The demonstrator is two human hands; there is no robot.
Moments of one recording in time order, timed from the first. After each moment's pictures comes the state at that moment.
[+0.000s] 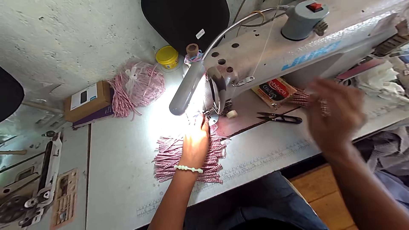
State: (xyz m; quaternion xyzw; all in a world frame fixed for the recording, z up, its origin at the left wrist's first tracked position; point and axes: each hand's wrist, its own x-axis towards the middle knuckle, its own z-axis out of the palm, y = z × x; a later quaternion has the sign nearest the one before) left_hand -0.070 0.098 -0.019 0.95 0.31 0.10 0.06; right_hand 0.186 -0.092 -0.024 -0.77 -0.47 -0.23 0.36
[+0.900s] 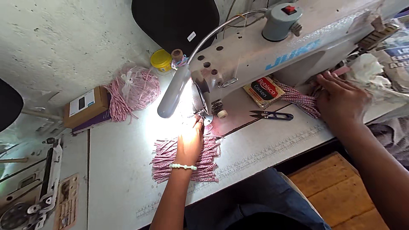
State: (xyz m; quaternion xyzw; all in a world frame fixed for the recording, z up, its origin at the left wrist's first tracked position) left_hand -0.070 0.108 -0.021 0.94 0.28 0.14 0.11; right_hand 0.251 -0.112 -0.045 -0.90 -0.34 -0.11 0.26
